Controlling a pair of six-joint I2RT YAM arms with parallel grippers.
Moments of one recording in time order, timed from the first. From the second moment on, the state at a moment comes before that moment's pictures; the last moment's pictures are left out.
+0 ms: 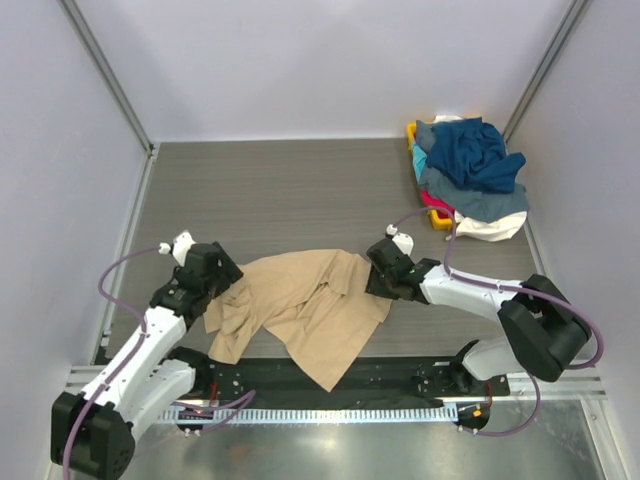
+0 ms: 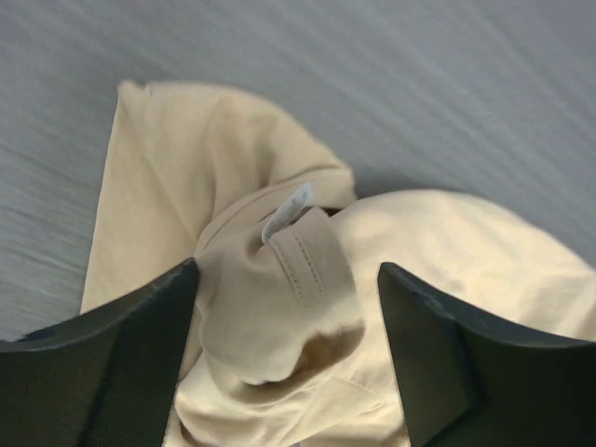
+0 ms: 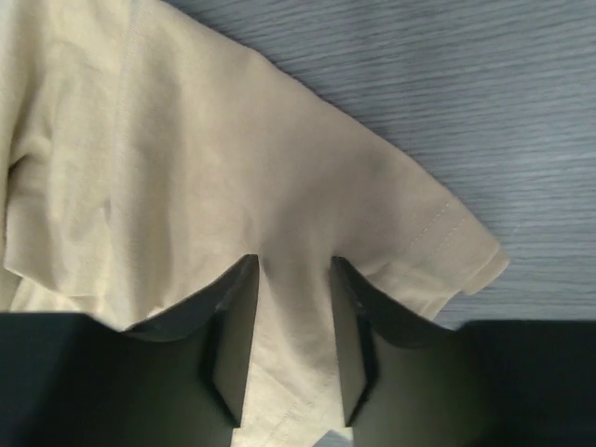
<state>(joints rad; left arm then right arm) -0.30 0.82 0.51 -0.47 -0.32 -0.84 0.71 1.39 0.65 -0.28 0.21 0.85</state>
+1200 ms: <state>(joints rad) -0.07 1.07 0.78 -0.60 -0.24 -0.78 0.40 1.37 0.94 -0.50 0.27 0.67</state>
